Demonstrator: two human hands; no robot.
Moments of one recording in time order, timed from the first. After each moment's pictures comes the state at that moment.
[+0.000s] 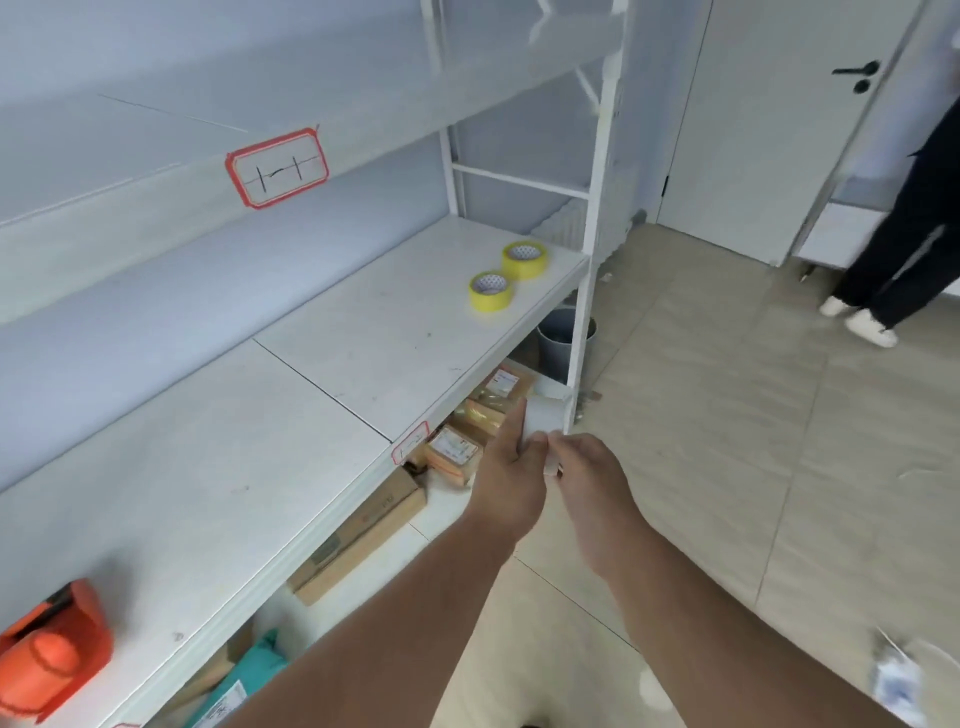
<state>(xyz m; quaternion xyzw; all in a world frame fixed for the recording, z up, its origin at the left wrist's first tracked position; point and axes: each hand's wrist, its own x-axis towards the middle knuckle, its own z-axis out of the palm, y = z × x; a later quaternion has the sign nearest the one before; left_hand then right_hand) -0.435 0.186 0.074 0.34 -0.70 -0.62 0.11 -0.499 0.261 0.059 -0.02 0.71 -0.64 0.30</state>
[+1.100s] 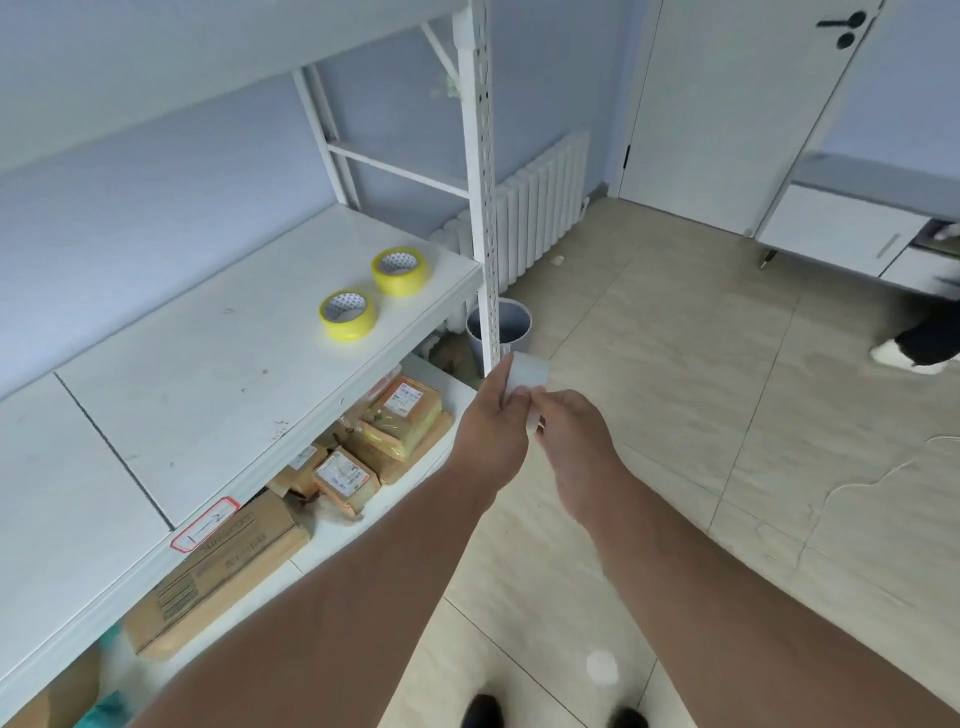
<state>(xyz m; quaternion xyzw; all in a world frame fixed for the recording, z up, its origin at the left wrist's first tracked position) -0.762 0.244 0.044 0.33 -0.73 -0.59 0.10 -0.827 0.324 0.034 -0.04 0.69 -0.65 0.32</state>
